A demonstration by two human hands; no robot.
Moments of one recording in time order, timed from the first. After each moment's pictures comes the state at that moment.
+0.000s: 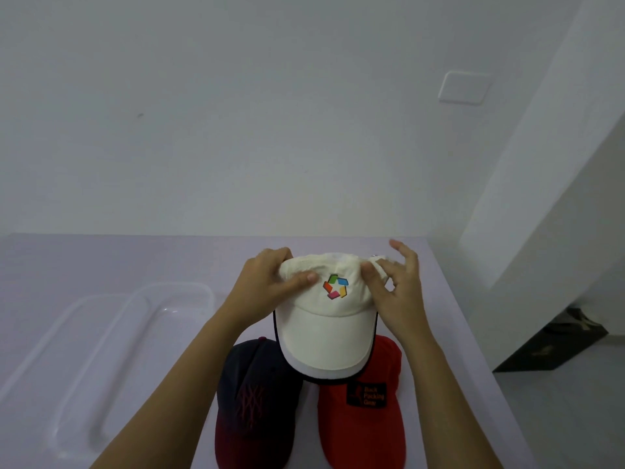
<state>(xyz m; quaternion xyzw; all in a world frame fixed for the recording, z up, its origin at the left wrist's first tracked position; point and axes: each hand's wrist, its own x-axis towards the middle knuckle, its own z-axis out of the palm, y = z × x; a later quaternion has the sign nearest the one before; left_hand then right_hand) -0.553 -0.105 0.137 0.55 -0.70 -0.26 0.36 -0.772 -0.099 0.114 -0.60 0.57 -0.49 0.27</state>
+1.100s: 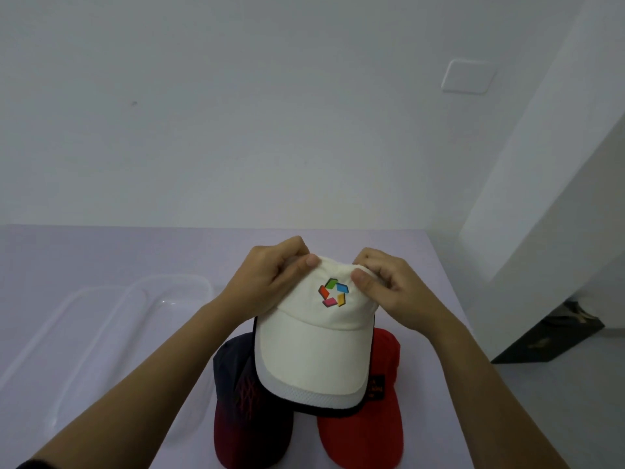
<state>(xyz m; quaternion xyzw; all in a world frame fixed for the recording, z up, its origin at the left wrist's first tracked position) -0.557 -0.095 0.156 0.45 -0.79 -0.19 0.38 -0.782 -0.095 0.147 -0.77 0.40 -0.35 0.36</state>
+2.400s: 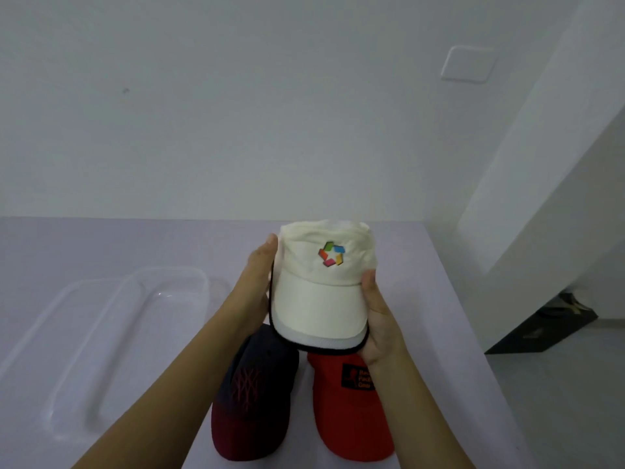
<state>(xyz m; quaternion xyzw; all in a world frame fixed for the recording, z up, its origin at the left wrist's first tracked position) -0.566 -0.097 0.116 0.49 -0.36 -0.64 0.47 -0.740 -0.084 0.075 -0.25 0.24 -0.55 0.76</state>
